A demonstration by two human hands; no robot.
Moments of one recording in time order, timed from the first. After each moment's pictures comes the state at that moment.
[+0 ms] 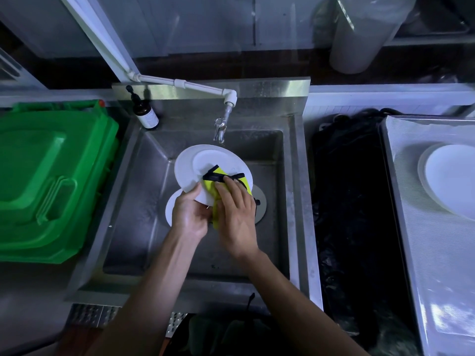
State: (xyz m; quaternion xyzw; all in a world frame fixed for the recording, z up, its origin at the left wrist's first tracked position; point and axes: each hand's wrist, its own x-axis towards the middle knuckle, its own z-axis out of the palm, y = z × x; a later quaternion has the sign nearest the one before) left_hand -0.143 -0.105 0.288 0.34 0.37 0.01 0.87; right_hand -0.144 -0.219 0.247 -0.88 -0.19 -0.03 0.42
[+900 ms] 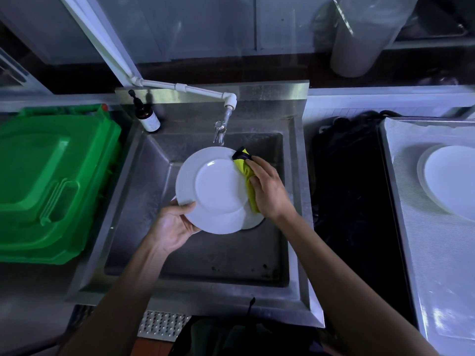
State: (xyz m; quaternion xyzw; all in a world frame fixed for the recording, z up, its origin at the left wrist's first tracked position) left_hand -0.172 -0.055 0.270 0.44 0.24 -0.10 0.86; right_hand -0.056 -0.282 0.263 -0.87 -0.22 0.06 0.44
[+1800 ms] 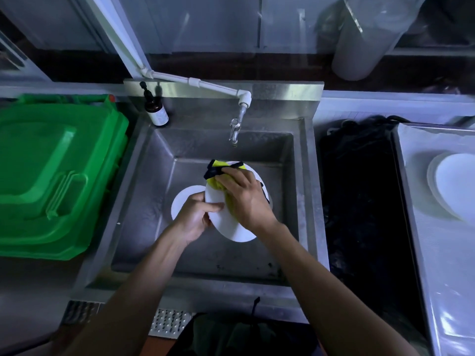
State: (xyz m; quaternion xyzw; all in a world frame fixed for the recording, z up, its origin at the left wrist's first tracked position) left_hand -0.156 -0.052 0.269 0.56 0.25 -0.14 0.78; right_hand -0.096 -0.202 0.271 -0.88 -0.34 -0.02 0.33
